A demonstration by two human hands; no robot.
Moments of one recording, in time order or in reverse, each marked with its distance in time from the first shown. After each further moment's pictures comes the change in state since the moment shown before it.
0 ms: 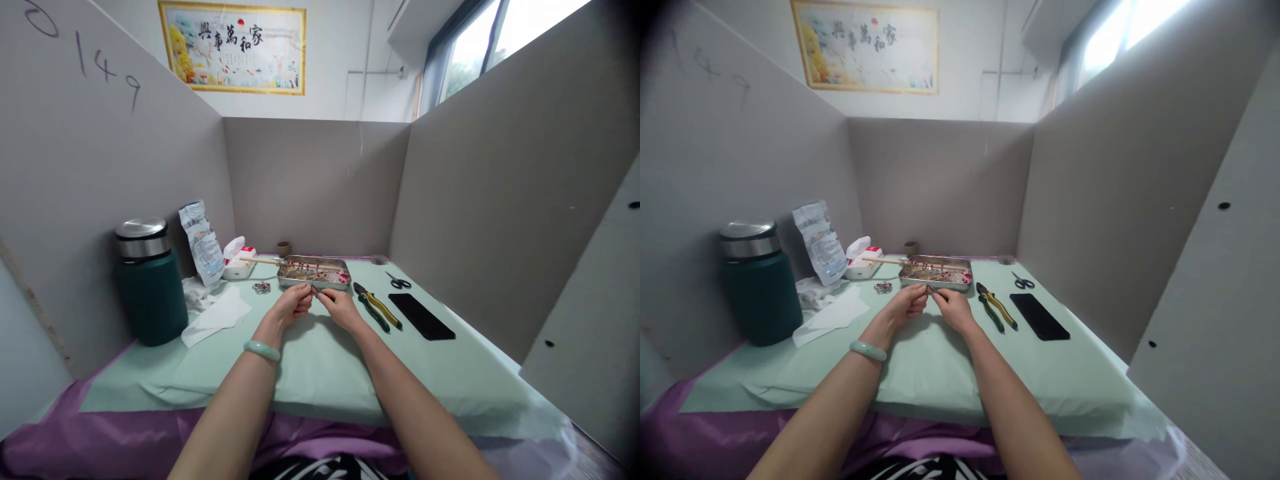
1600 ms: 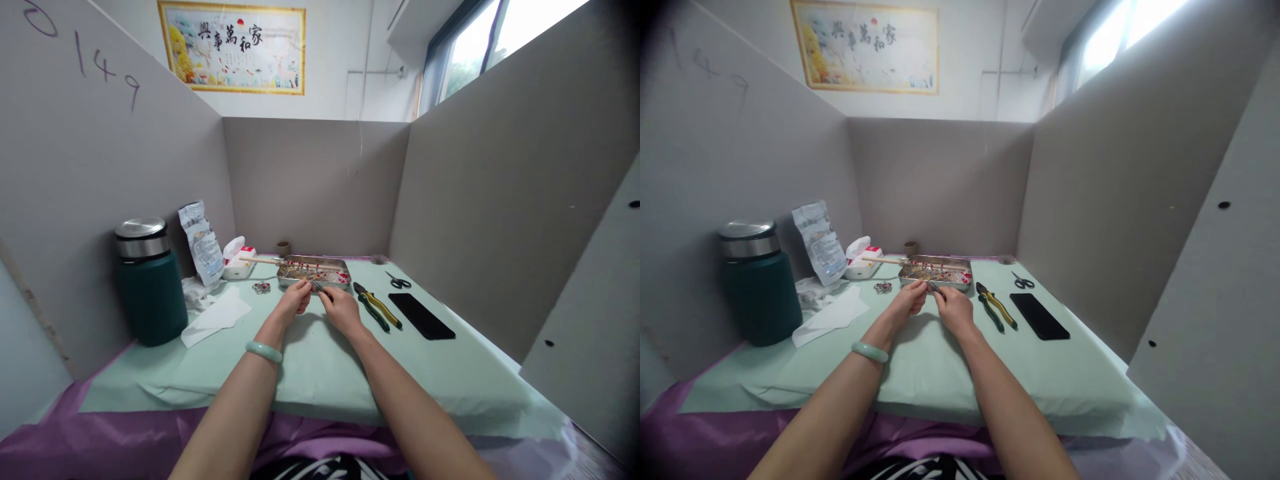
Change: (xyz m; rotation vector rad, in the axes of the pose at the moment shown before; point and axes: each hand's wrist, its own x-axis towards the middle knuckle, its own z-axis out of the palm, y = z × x) left_hand 0.004 0.000 0.010 0.152 0.149 0.107; right_hand -0.005 -0.004 0.003 -0.331 0.134 0.005
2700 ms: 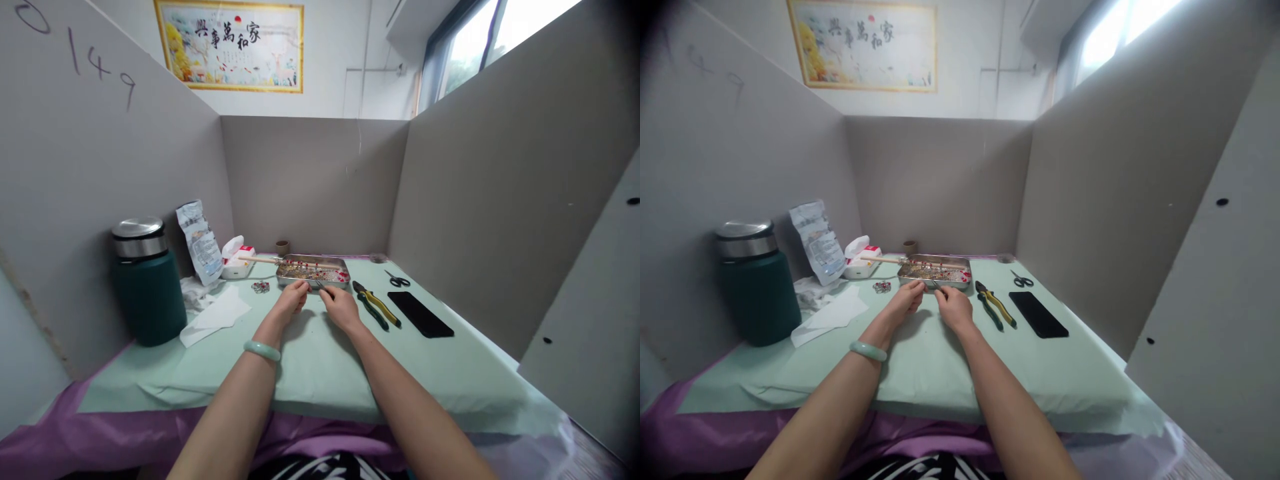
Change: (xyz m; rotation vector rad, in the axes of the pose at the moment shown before) left_hand -0.001 0.000 -0.002 0.133 0.117 -0.047; right_hand 0.001 -0.002 -0.002 0.061 -0.053 0.129
